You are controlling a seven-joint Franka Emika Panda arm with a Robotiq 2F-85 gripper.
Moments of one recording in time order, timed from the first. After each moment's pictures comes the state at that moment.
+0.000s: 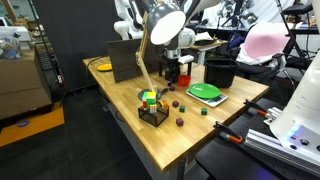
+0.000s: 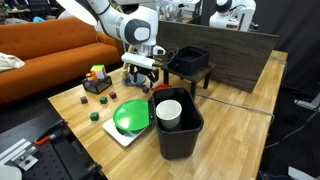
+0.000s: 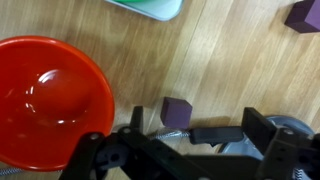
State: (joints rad) arm 0.01 0.60 0.07 -1.98 0.07 2.45 -0.35
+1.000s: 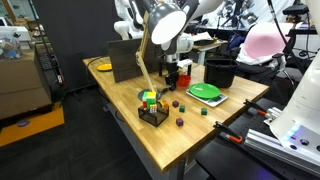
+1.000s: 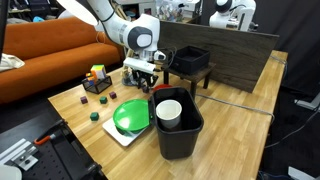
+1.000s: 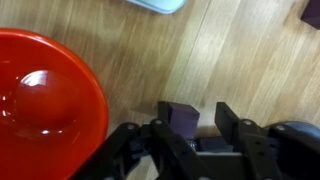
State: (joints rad) arm 0.01 0.67 0.08 -1.93 0.07 2.45 -0.35
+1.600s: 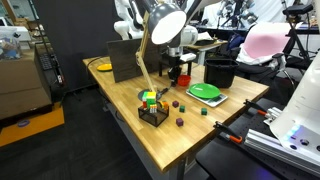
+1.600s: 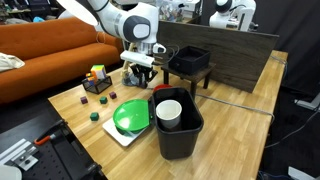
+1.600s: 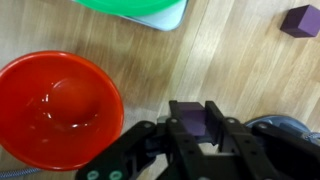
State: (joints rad) arm -0.01 0.55 0.08 -2.03 0.07 2.46 -0.34
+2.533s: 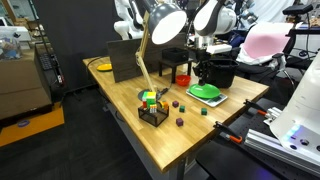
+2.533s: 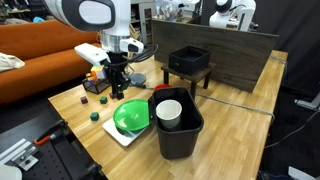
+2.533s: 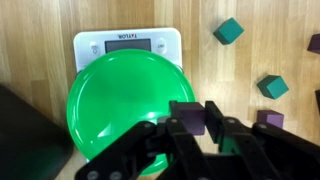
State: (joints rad) arm -0.01 0.05 0.02 -2.59 0.07 2.46 -0.04
